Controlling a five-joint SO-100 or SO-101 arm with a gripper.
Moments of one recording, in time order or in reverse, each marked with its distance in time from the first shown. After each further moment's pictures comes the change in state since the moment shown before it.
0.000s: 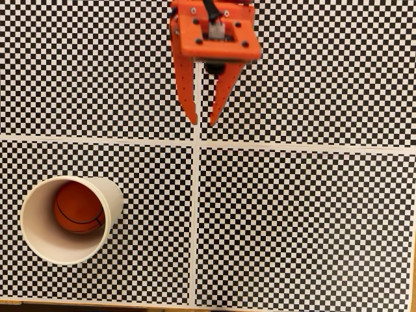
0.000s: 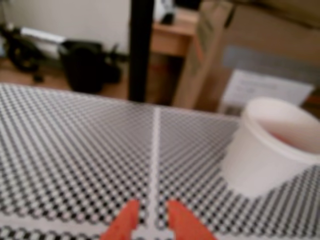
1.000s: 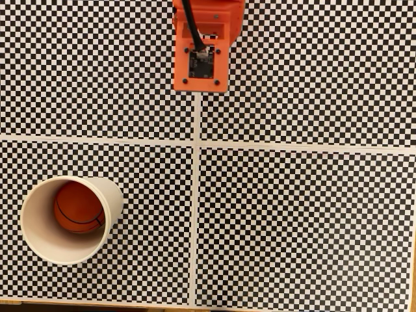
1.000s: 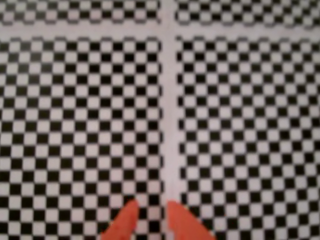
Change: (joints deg) arm 3.8 0.2 0.1 43.6 4.6
